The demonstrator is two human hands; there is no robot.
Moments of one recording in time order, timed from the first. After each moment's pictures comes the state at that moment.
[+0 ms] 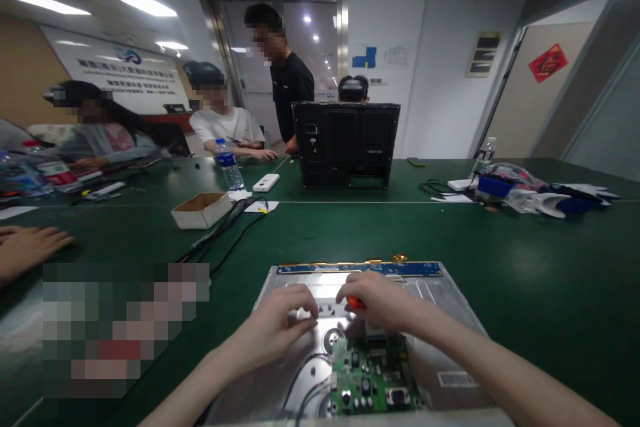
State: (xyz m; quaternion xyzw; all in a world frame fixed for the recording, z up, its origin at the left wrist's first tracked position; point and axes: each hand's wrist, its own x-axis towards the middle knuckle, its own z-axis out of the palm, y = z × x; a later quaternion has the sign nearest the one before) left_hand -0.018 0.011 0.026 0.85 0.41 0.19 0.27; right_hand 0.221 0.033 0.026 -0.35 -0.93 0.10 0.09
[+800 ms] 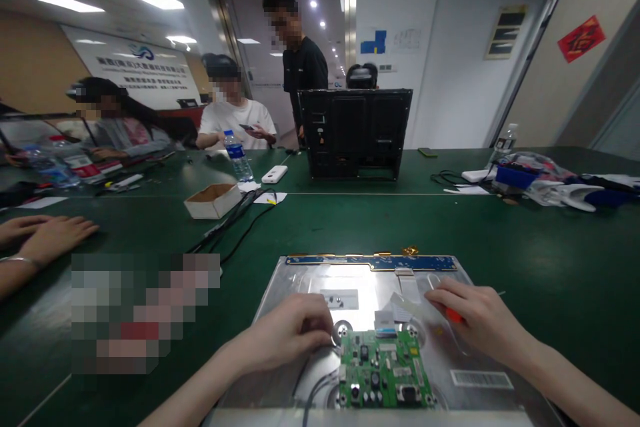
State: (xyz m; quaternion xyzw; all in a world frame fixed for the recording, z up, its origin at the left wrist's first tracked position) left_hand -0.012 0.002 0.024 0.86 0.39 0.11 0.32; right_hand 0.342 -0.015 -0.010 -0.40 -0.89 -0.07 0.22
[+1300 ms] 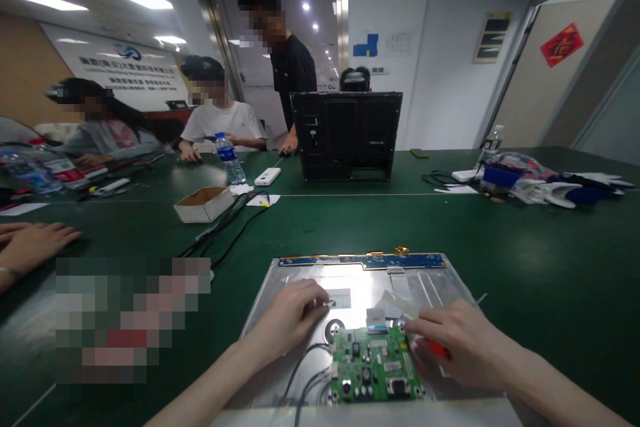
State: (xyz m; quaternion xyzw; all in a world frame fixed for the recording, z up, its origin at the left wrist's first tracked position) left_hand -0.005 0.015 -0.002 0.86 0.42 0.21 0.21; right_hand 0.319 -0.042 0.005 -0.39 -0.92 0.04 0.08
